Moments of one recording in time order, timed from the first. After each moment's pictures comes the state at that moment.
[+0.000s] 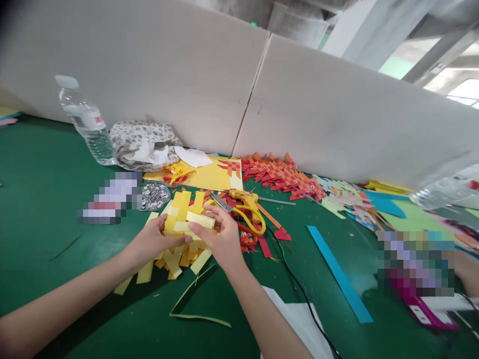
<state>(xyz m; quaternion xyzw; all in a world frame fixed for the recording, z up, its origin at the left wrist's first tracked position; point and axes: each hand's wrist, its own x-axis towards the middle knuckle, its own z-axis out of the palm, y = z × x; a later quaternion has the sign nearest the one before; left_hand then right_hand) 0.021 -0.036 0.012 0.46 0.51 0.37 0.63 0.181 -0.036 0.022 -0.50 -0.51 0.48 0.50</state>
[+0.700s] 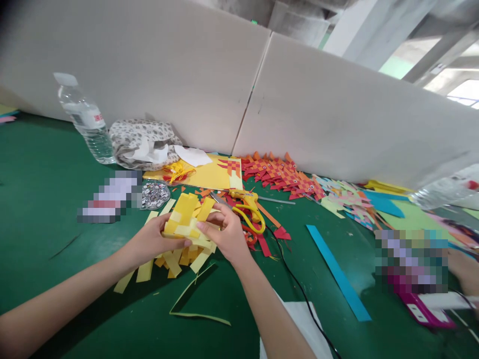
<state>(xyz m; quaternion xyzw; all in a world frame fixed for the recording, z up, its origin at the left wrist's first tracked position) 0.015 -0.034 0.011 0.53 0.48 0.35 0.61 0.193 -0.029 0.028 -0.48 -0.54 0.52 0.46</state>
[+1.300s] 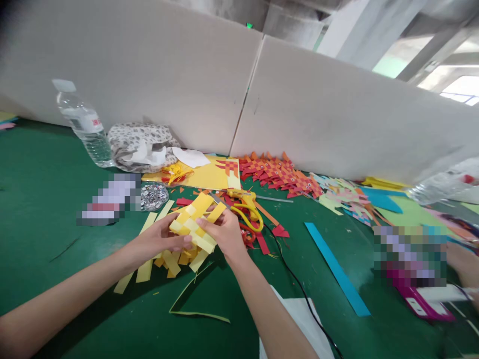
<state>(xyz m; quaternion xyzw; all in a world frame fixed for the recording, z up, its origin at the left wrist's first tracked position) 0.019 -0.037 0.019 0.49 0.42 0.32 0.69 0.189 -0.026 0.017 -0.50 -0.44 0.55 0.51</state>
